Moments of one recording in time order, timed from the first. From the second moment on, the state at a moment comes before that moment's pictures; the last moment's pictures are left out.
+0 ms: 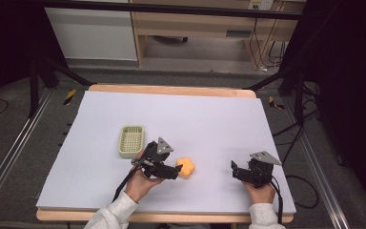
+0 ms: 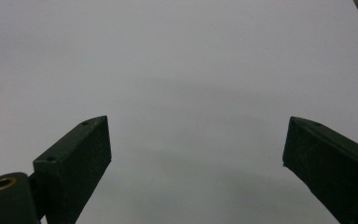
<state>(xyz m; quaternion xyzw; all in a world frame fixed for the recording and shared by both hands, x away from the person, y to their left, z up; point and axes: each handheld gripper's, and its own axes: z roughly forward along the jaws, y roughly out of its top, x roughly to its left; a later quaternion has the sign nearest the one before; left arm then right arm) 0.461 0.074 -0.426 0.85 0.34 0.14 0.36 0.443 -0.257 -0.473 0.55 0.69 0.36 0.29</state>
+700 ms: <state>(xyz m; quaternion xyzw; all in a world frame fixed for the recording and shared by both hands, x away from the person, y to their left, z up) 0.467 0.051 -0.428 0.87 0.34 0.13 0.35 0.443 -0.256 -0.473 0.55 0.70 0.36 0.29</state>
